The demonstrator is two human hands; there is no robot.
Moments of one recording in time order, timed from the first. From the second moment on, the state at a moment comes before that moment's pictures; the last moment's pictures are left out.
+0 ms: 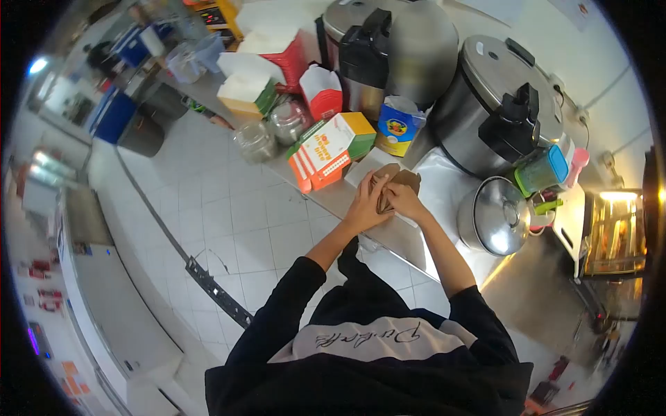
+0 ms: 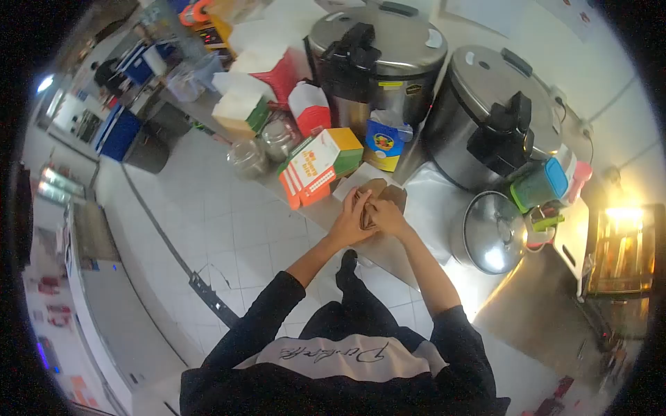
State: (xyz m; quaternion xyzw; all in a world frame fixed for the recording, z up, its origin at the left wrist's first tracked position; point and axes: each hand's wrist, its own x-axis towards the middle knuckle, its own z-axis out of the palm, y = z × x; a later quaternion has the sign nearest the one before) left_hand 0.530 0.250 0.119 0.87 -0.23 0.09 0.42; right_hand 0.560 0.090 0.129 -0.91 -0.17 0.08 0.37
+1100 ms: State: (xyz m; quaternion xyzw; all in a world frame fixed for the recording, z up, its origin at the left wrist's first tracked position) left_hand 0.785 0.474 0.259 0.67 -0.56 0.07 0.49; right_hand 0.673 0.246 0.250 -0.91 0.13 -0.38 0.11
